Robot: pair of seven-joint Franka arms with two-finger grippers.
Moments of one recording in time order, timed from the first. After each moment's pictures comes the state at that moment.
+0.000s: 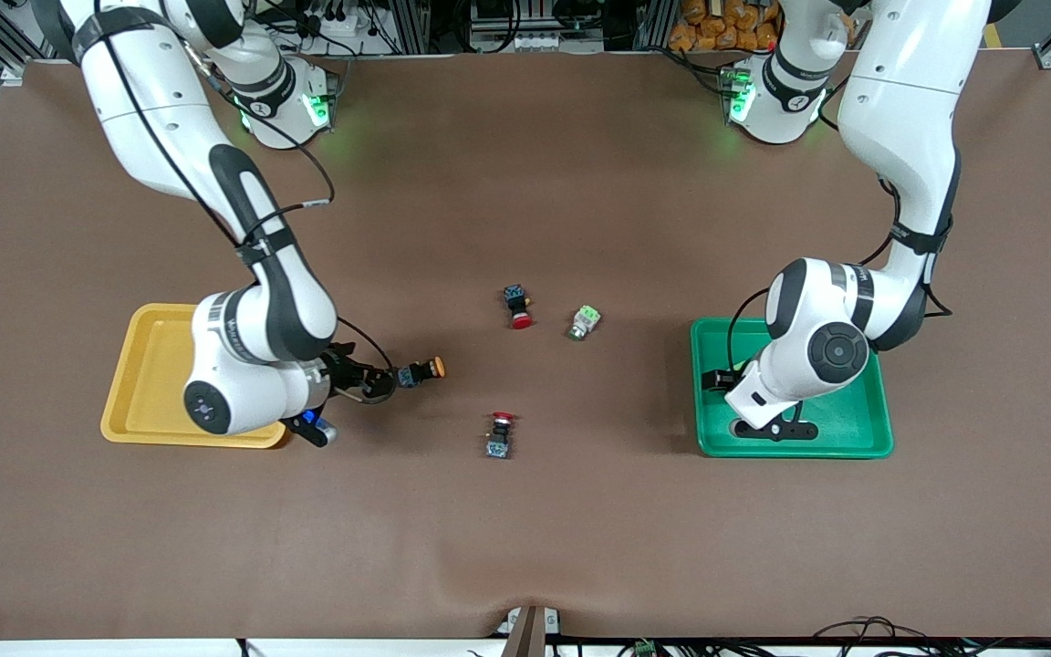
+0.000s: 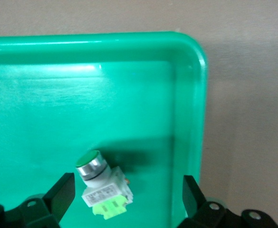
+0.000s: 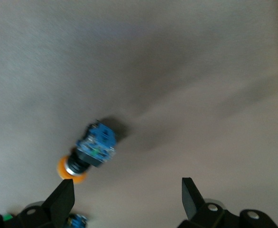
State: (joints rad) left arm -0.28 0.60 0.00 -1.75 -0.07 2.25 -0.18; right arm 0.31 0.72 -0.03 -1.51 0.46 1.89 0.64
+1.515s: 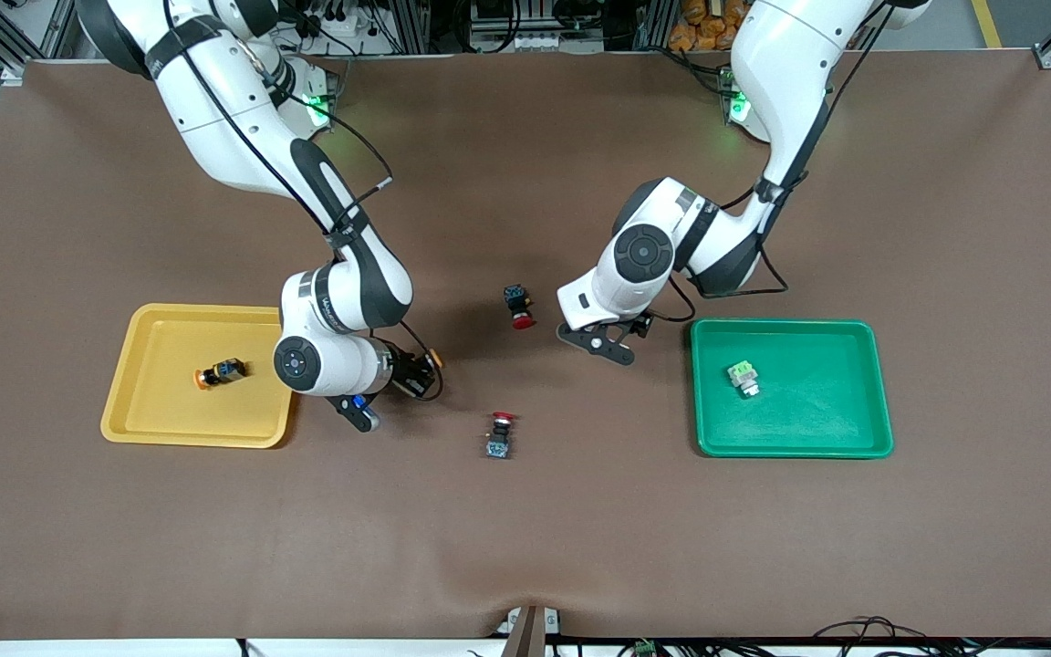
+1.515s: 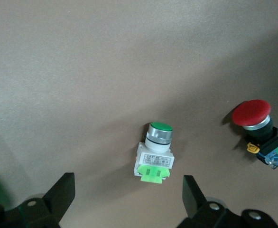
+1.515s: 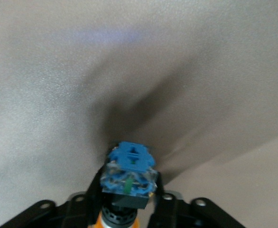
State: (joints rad) left arm -0.52 0.55 -0.15 -1.81 -0.05 2.31 -0.20; right arm 0.44 0.74 -0.03 -1.64 0.44 2.20 0.83
